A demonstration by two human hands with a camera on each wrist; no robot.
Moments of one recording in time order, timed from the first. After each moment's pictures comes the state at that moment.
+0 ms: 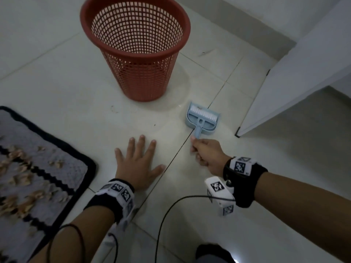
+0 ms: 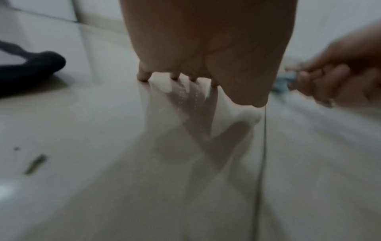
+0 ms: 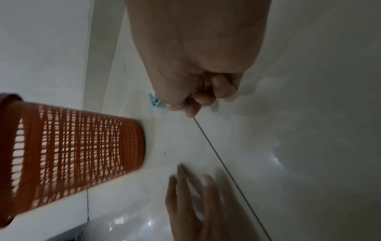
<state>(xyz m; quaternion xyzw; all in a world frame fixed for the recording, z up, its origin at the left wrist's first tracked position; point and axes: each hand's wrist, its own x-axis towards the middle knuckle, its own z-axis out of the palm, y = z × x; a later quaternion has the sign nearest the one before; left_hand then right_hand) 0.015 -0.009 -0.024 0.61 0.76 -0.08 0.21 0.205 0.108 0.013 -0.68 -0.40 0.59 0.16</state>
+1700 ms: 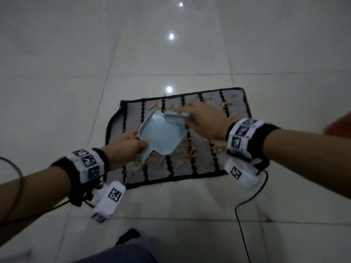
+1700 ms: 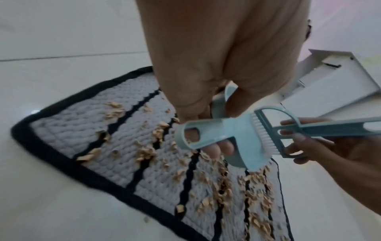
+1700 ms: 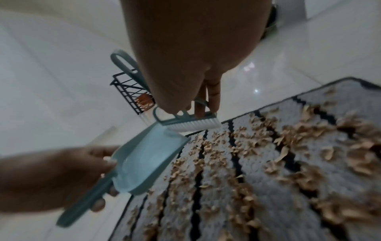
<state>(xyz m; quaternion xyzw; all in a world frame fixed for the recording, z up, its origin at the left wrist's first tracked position) -0.163 -0.431 0.145 0.00 0.74 0.55 0.39 -0.175 -0.184 0.141 0.20 -0.95 0.23 -0.05</state>
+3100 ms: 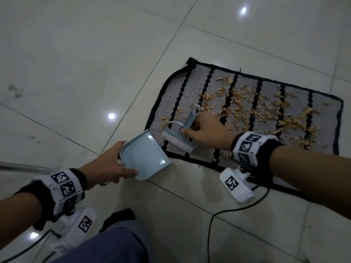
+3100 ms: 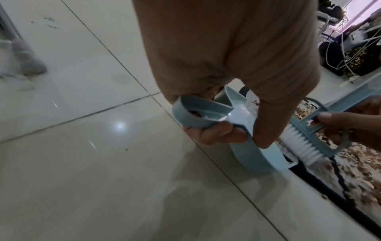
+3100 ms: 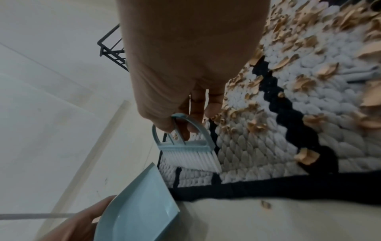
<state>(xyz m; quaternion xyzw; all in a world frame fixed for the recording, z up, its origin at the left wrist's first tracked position) -0.037 -0.613 0.030 -0.24 0.77 0.47 0.34 -0.181 -0.333 0.026 0.23 -0.84 0.40 -0.27</state>
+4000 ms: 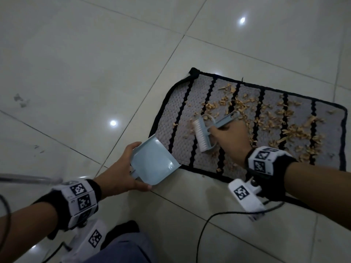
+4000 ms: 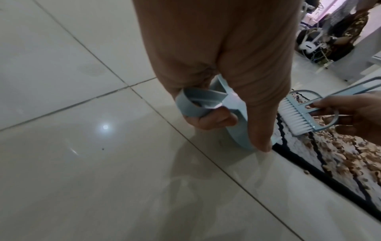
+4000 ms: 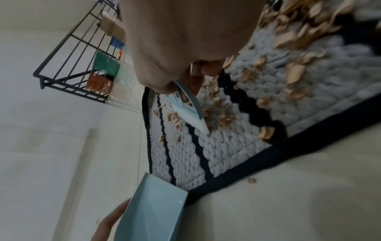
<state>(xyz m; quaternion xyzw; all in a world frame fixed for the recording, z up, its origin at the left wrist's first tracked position) -0.045 -0.589 0.039 -0.16 0.79 0.51 0.31 -0.181 -0.303 0.013 -0.03 -0.87 0.48 -0.09</state>
